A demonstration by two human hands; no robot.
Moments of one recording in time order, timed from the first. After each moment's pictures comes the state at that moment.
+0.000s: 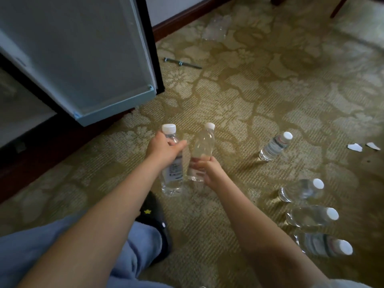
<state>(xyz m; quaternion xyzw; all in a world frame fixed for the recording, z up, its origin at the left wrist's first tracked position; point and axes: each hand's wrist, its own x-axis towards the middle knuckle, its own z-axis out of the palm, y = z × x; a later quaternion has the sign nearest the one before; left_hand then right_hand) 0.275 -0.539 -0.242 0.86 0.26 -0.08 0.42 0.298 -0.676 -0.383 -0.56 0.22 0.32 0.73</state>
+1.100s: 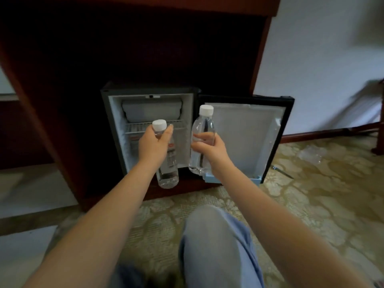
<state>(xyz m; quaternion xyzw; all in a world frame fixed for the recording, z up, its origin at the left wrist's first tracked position) 0.083 -0.283 -0.026 0.73 0.34 0.40 0.44 0.199 -0.387 -0.055 -0.64 -0.26 0.23 0.68</state>
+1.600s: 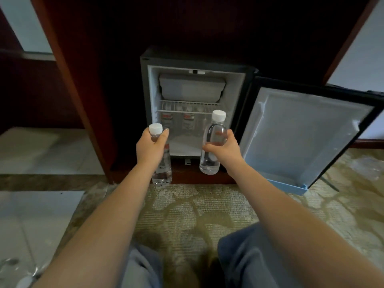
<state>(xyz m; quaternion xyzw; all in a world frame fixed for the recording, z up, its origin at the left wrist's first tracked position) 0.047 -0.173 -0.115 0.65 0.47 0.40 0.44 0.205 -0.281 -0.116 -0.74 -0.28 0.25 0.56</state>
